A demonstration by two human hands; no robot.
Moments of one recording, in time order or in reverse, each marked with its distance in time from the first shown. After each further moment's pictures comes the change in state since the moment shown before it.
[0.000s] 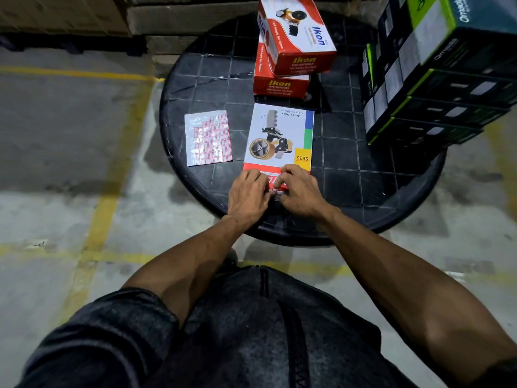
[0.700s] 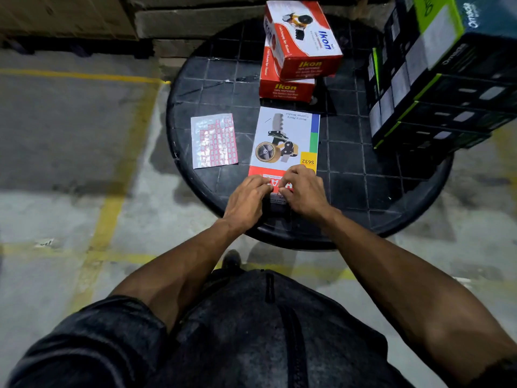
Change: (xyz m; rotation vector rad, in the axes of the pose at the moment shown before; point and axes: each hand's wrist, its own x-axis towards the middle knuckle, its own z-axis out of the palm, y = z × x) left_hand -0.008 -0.021 -0.006 -0.133 -0.030 0.158; right_hand 0.011 0.002 0.009 -0.013 0.100 0.038
